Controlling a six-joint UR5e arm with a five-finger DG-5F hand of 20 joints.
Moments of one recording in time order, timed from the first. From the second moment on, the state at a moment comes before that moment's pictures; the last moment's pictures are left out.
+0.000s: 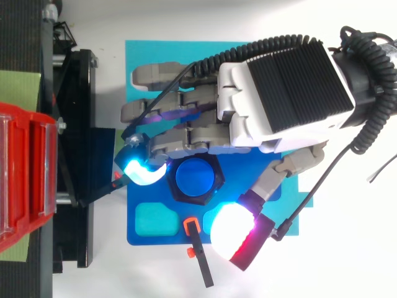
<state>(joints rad) 0.02 -2.28 -1.23 -2.66 -1.90 -1.13</state>
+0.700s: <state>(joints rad) 0.01 -2.28 -1.23 -2.66 -1.90 -1.13</state>
